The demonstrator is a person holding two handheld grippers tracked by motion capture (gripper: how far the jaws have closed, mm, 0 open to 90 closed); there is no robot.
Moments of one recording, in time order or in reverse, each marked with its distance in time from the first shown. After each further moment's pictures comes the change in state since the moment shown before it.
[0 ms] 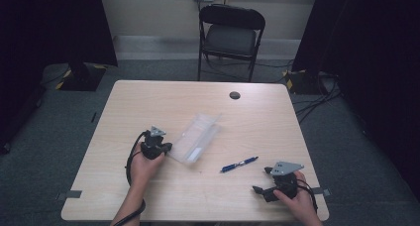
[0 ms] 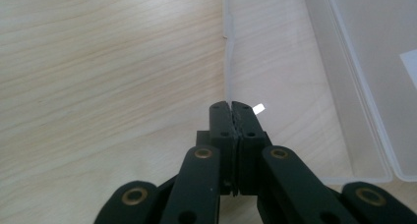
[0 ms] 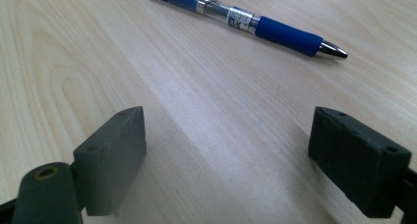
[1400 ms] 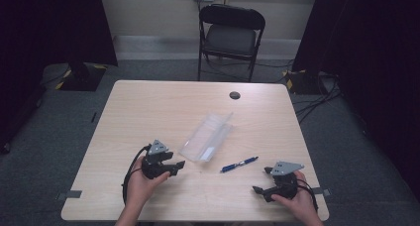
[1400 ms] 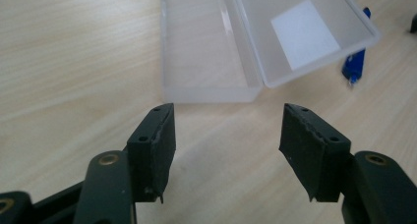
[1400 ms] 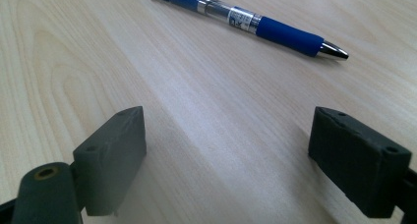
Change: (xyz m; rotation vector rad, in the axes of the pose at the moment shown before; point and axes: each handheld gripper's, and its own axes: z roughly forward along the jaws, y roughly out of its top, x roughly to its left) left arm -0.046 -0.027 -0.044 -0.082 -0.141 0.057; right arm -0.001 0.000 0.000 0.001 0.004 -0.004
